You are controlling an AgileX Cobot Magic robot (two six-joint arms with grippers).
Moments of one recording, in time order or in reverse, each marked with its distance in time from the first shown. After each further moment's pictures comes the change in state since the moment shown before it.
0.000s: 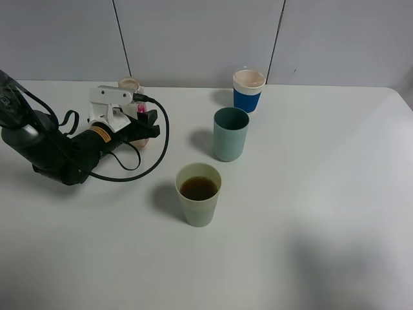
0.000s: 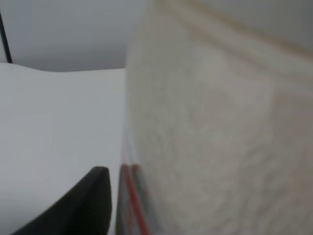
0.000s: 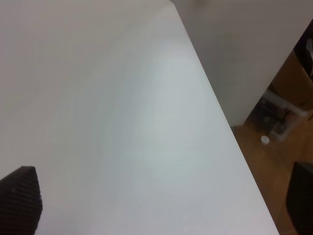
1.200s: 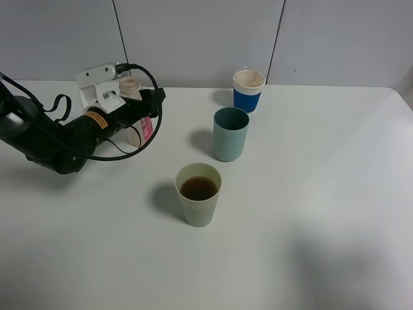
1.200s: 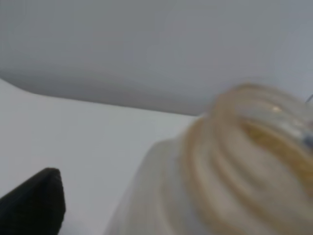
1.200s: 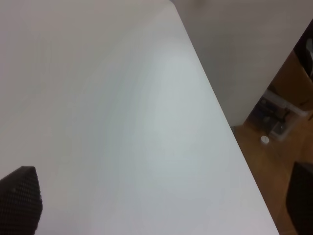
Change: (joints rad) left arm -0.002 -0.105 0.001 0.036 0.035 -0.277; right arm 0.000 0.000 0.000 0.000 0.000 0.000
